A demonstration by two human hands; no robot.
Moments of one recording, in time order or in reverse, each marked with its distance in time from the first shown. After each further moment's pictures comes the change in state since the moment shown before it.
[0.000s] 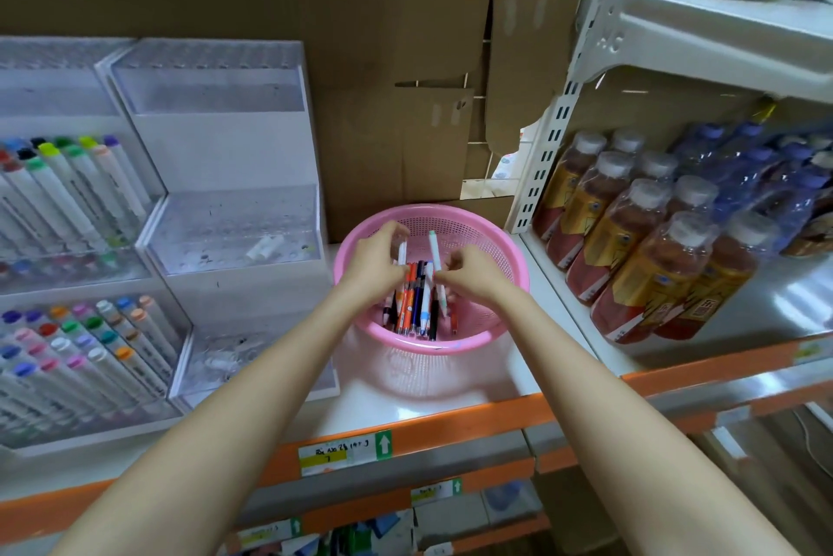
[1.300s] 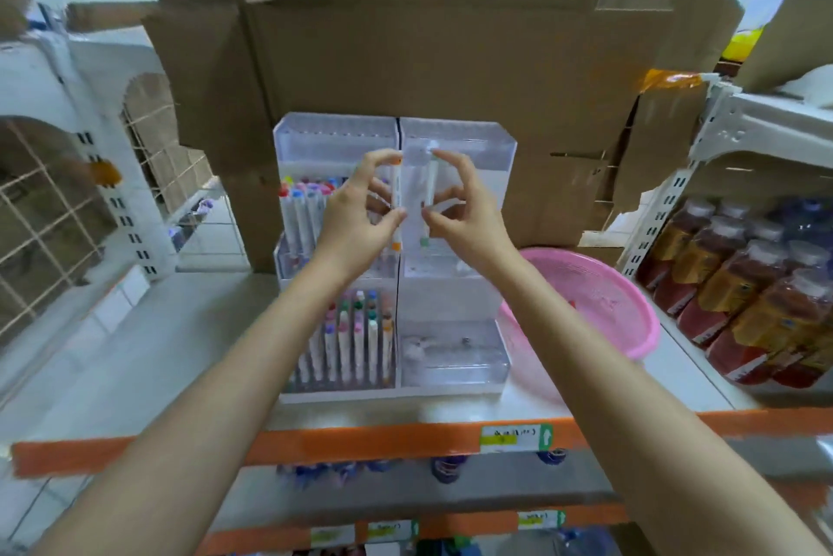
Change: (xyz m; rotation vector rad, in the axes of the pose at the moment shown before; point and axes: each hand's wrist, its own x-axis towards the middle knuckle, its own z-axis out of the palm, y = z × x) left_hand -0.121 -0.035 -0.253 -0.101 0.490 0.431; right_hand -0.079 -0.251 0.075 0.324 0.279 -0.706
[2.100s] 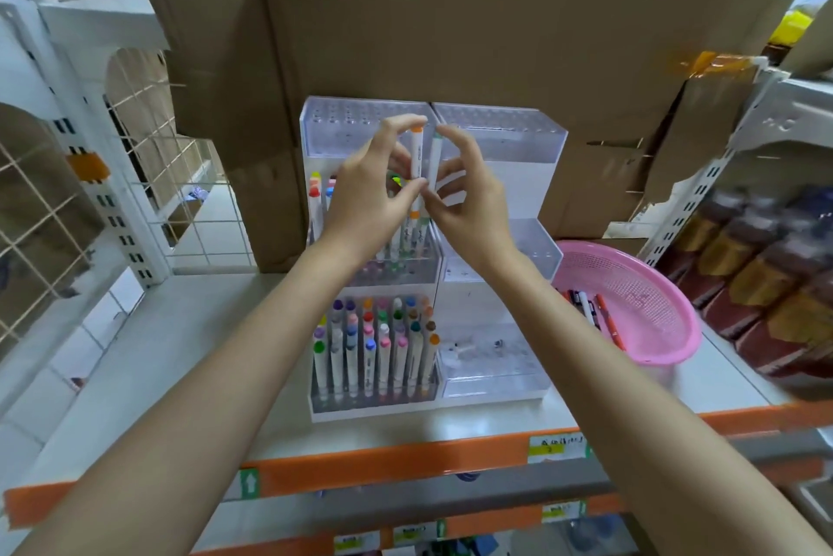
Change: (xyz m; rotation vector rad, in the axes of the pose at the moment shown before) left_hand 0.032 -0.034 -0.028 0.079 0.041 0.188; right_hand 0.029 -0.003 0.062 -0.155 0.198 -0.169
